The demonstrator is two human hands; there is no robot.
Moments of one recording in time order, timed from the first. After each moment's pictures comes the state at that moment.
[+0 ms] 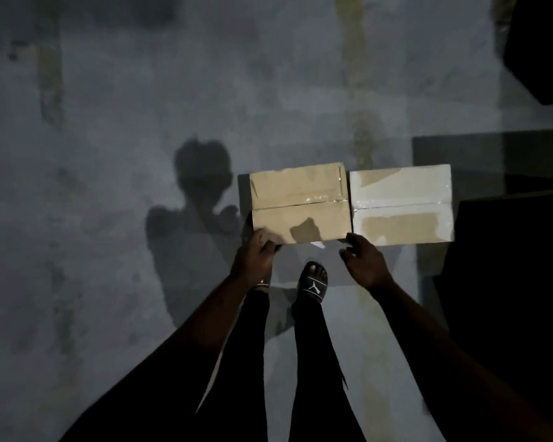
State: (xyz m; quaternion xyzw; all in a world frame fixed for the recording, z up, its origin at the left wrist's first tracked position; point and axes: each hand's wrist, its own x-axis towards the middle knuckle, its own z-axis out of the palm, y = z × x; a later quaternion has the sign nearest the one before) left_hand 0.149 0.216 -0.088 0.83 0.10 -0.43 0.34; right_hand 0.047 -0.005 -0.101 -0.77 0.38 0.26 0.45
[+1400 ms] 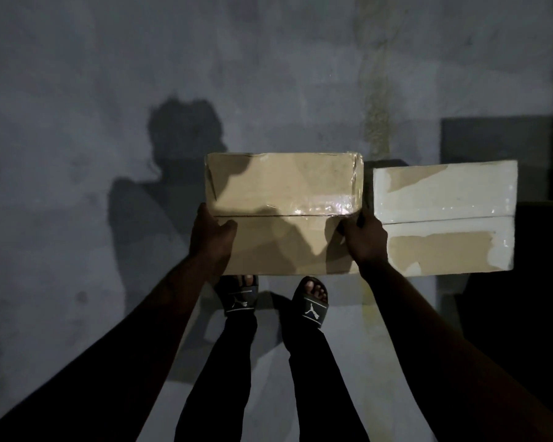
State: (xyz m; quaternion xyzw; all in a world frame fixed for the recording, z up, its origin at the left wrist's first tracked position) left_hand 0.249 0.226 -0.302 0.87 0.22 -0.32 0.31; right_hand 0.141 -0.022 -0.303 -0.75 0.48 0.18 0.41
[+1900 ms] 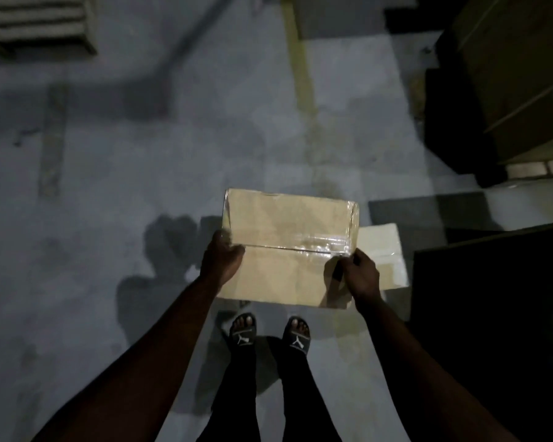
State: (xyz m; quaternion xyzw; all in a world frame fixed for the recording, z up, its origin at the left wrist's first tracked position) left_hand 0.258 0.201 0.021 0.87 0.07 -0.34 0.36; right_hand 0.100 -0.038 0.010 -0.72 0.51 0.07 0.47
